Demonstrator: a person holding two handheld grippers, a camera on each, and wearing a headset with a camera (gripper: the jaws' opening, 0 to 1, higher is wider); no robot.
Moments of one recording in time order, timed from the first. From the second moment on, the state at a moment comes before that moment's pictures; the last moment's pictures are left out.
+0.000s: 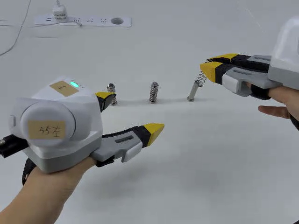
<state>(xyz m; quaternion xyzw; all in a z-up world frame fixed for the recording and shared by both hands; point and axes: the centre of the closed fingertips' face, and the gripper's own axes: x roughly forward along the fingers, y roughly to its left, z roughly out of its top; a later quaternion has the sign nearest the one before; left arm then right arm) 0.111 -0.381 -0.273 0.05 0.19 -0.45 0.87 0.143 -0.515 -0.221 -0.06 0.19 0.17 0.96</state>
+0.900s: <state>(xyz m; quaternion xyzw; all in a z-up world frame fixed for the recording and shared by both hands) 0.121 -0.369 -0.280 0.06 0.19 -0.43 0.88 0.173 -0.534 -0.248 -0.10 0.20 0.15 0.96</state>
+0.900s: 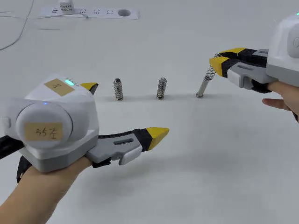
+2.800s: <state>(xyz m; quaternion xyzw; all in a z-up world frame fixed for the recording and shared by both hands) 0.122 -0.360 -0.292 0.08 0.20 -0.42 0.88 0.164 -0.525 -0.293 -0.15 0.23 0.13 0.95</state>
